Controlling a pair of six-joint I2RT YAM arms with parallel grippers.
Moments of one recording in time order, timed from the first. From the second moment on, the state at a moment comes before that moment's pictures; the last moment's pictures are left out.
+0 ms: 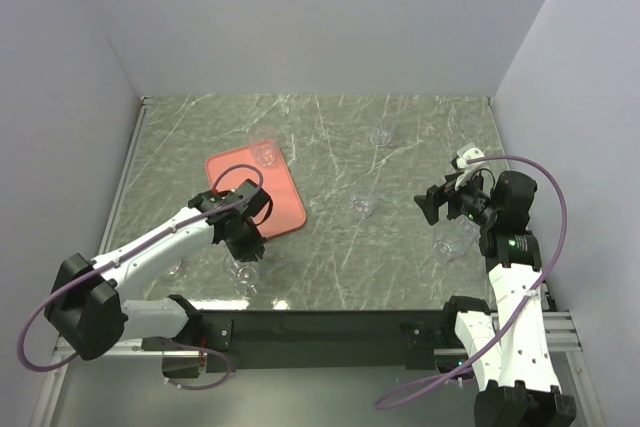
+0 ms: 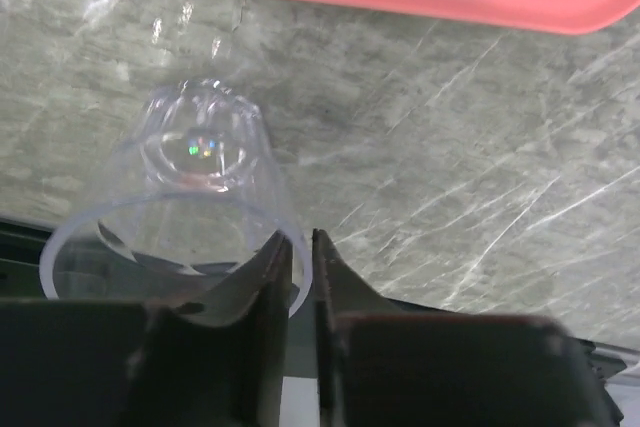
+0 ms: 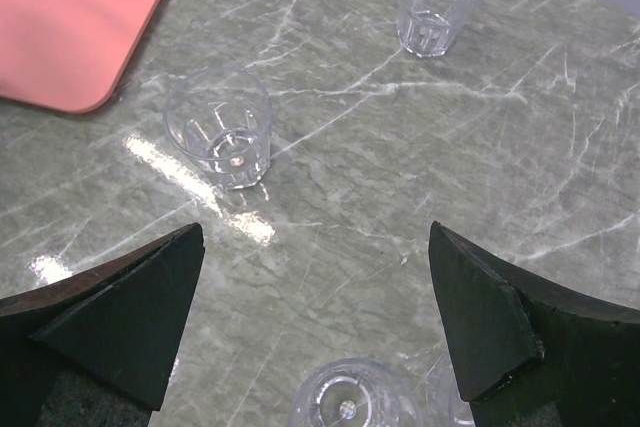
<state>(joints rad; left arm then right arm) -0.67 1.22 0.87 -0.96 -0.10 -1.21 -0.16 0.71 0.71 -0.40 -0.67 -0.32</state>
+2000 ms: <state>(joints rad) -0.24 1.91 1.61 -0.68 -0.17 -0.26 -0.17 0.71 0.70 -0.40 -0.67 -0.32</state>
